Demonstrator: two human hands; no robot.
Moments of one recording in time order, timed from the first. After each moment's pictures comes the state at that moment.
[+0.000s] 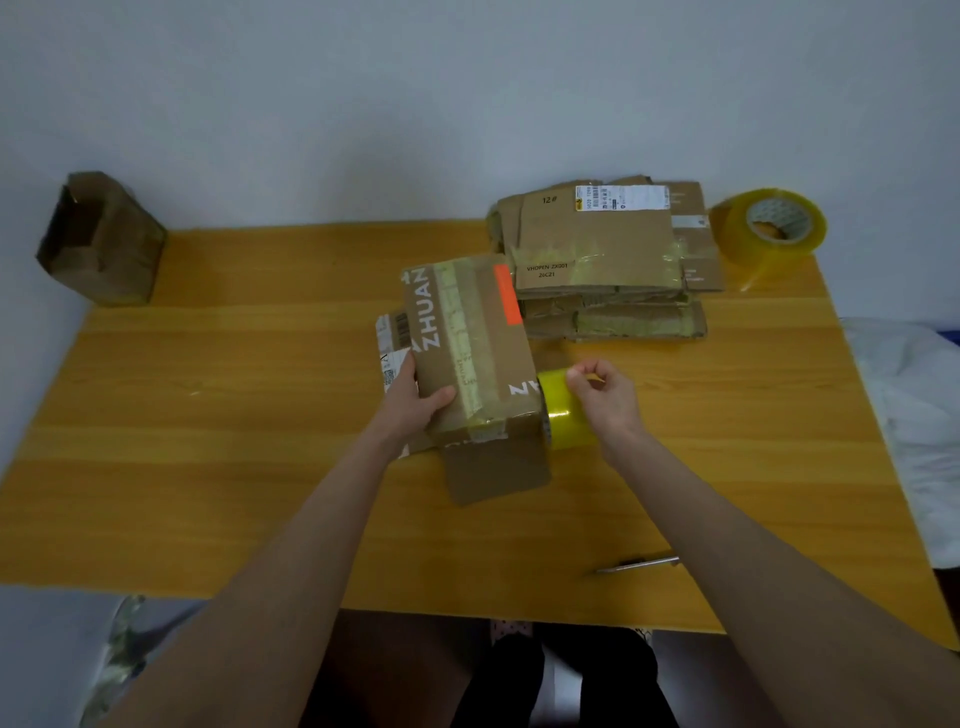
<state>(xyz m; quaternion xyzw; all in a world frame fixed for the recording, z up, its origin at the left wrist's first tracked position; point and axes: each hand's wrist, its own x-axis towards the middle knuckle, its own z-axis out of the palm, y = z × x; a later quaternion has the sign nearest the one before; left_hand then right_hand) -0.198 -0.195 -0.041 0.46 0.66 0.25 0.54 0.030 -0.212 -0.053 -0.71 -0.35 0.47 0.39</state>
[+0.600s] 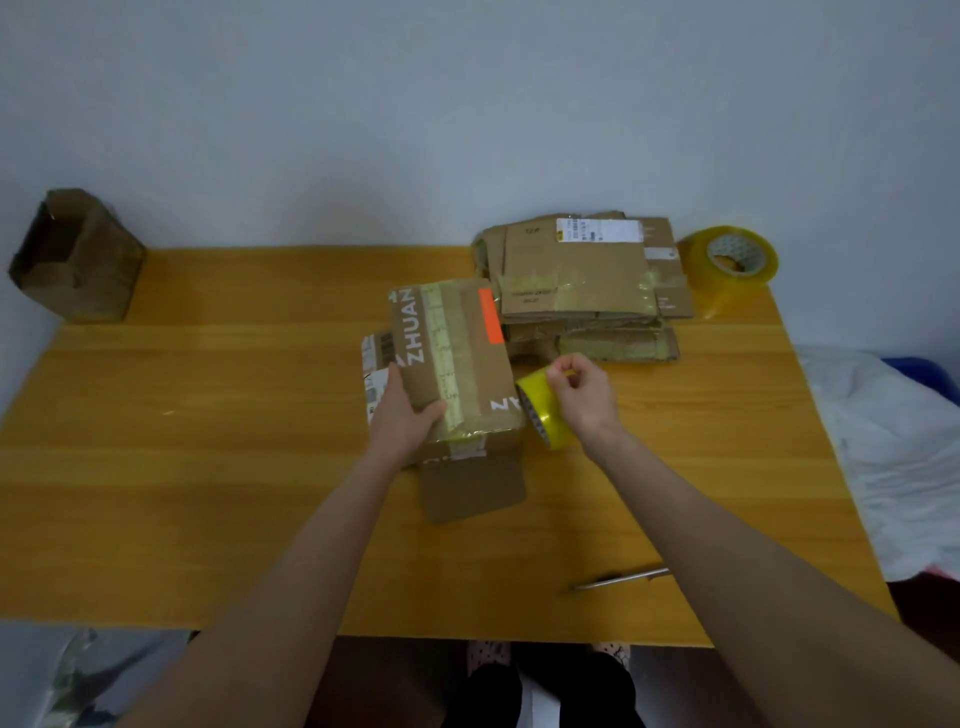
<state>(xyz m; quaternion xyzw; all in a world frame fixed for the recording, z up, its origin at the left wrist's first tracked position) -0.182 -0.194 -0.037 0.52 0.73 0.21 0.40 0.030 -0.200 -0.021 -0.73 -0.43 0.41 0.34</state>
